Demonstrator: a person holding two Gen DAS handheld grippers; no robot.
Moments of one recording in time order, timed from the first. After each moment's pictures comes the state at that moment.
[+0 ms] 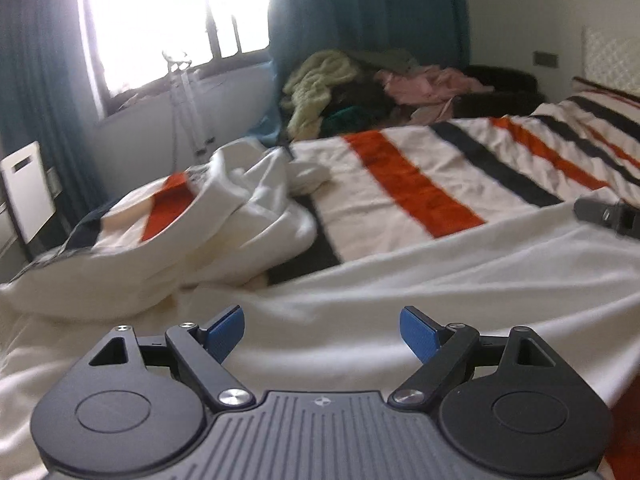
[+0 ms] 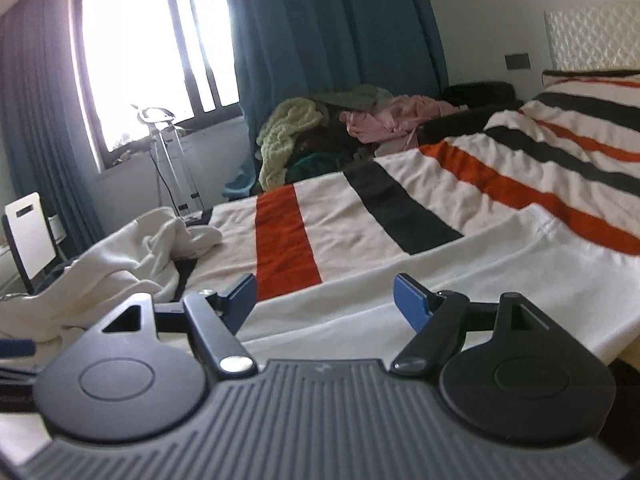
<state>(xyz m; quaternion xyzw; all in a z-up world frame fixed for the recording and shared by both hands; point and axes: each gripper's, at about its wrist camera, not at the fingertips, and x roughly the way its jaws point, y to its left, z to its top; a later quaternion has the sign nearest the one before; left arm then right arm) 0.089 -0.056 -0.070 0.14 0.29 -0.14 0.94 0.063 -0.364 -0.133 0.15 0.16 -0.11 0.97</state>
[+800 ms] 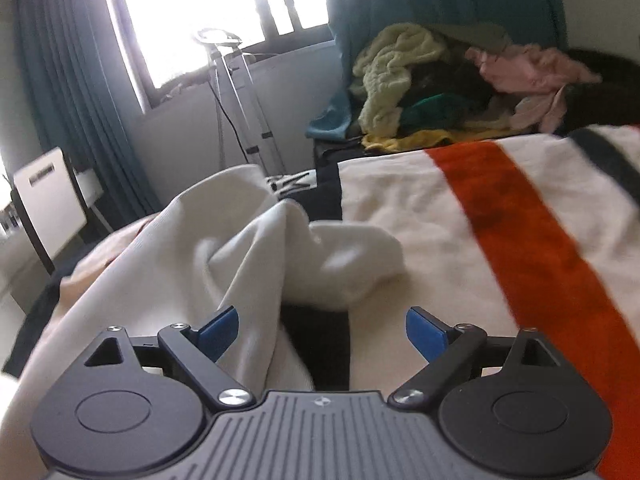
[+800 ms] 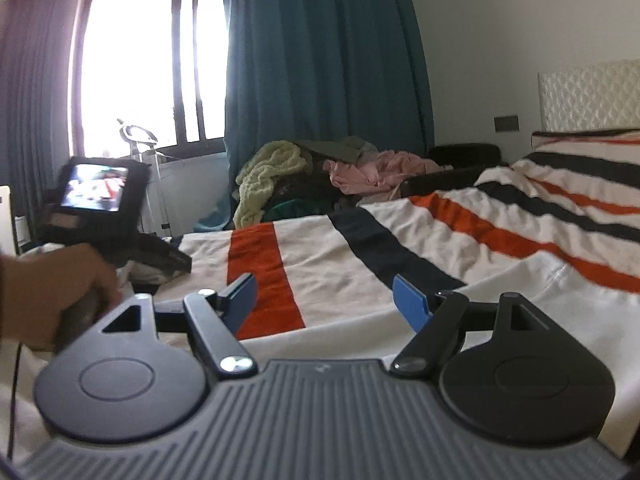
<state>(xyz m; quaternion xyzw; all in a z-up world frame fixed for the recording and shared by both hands) 0.390 -0.186 -0.128 0.17 0.30 0.02 0.94 0.110 -0.351 -0.168 0.09 0.08 -0.16 0.98</state>
